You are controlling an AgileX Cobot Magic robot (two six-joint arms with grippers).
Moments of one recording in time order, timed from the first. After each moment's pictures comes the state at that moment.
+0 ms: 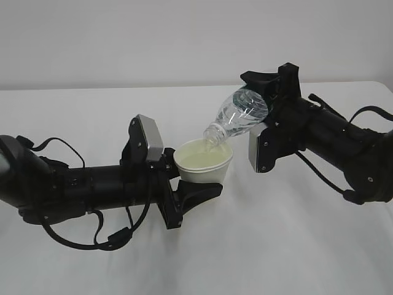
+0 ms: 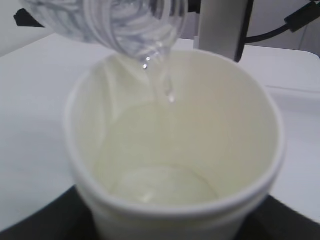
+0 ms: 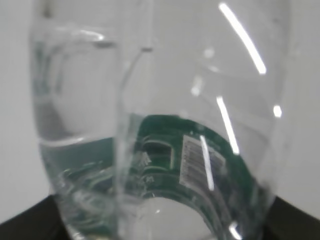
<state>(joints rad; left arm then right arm) -0.48 2.15 -0.86 0.86 -1.14 -0.29 0.24 2.00 -0.82 -0.35 -1.12 -1.54</state>
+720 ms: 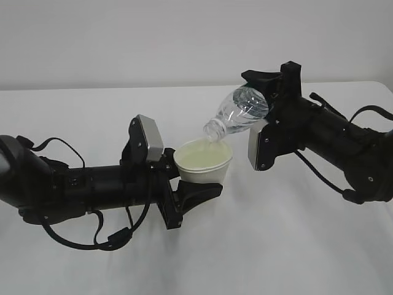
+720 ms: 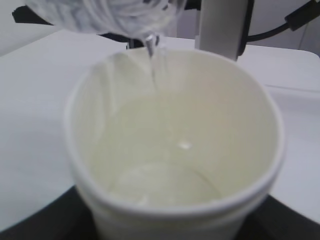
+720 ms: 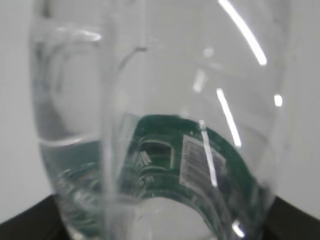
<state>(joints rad) -0.48 2.15 -0.86 0.86 -1.14 -0.29 0.24 1.99 -0.82 -0.35 -1.12 -1.48</state>
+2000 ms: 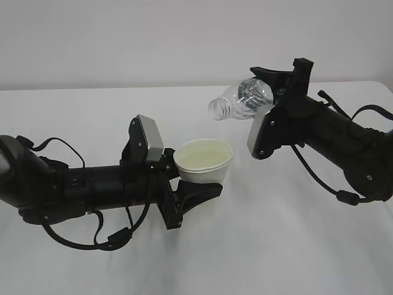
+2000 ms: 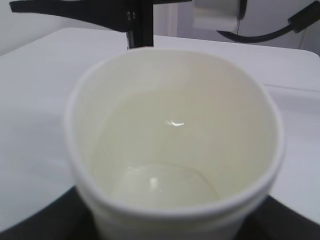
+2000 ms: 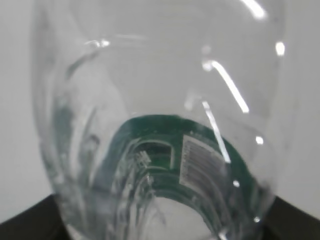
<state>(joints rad) -0.48 2.15 -0.86 0.86 -1.13 -0.29 0.24 1.99 -0.82 -0.30 -1.12 -1.26</state>
